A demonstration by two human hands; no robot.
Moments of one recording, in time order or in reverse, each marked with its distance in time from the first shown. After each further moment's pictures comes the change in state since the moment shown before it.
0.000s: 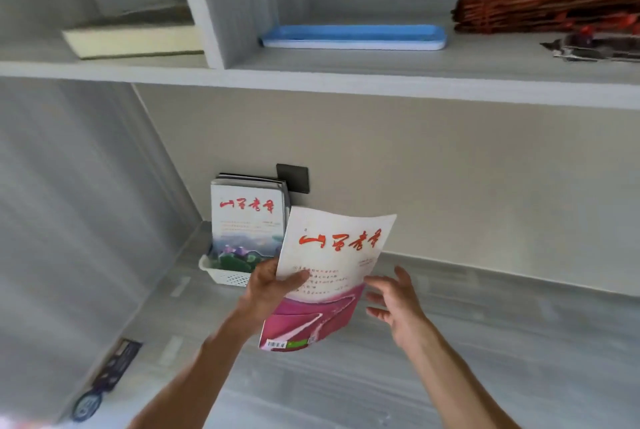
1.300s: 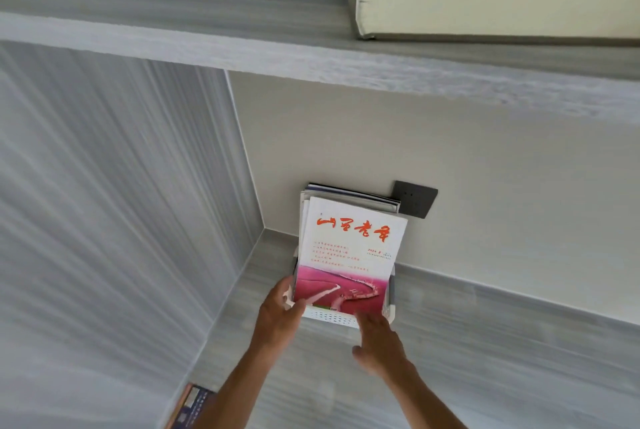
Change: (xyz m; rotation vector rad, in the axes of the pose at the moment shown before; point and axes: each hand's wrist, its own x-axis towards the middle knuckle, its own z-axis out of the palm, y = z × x) left_hand 0.121 -0.091 -0.250 0.307 0.174 -0.096; right_hand 0.127 0.121 0.265 -1.531 -0.170 -0.294
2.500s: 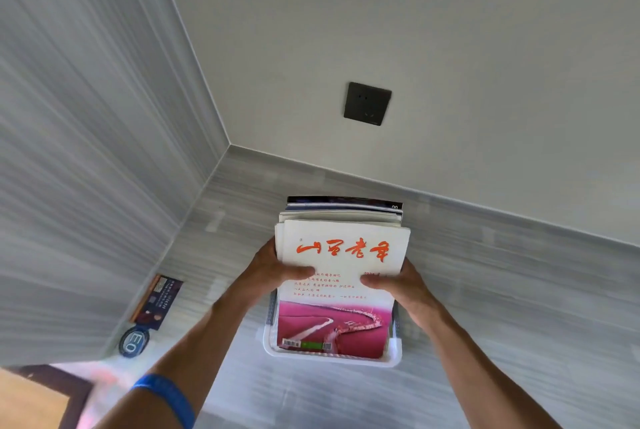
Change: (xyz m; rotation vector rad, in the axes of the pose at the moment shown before) left_hand -0.087 -0.016 0.076 -0.257 -0.403 -0.182; right_hand -0.116 0.127 -0.027 1.170 -0.122 0.049
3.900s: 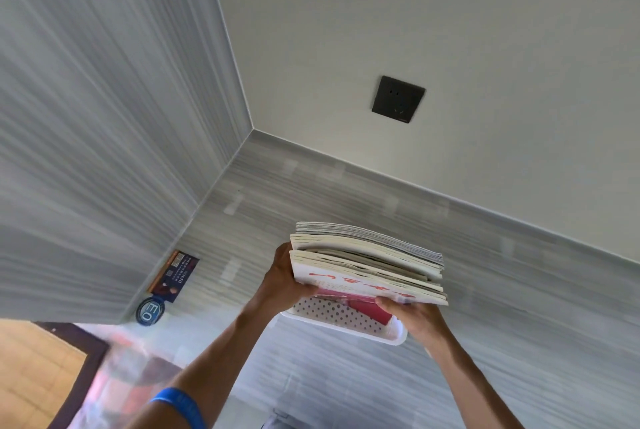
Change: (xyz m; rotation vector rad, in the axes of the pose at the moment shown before) left_hand -0.006 -0.058 0.006 0.252 0.222 0.052; right_hand -0.020 0.047 0.000 -0.150 0.157 -0.039
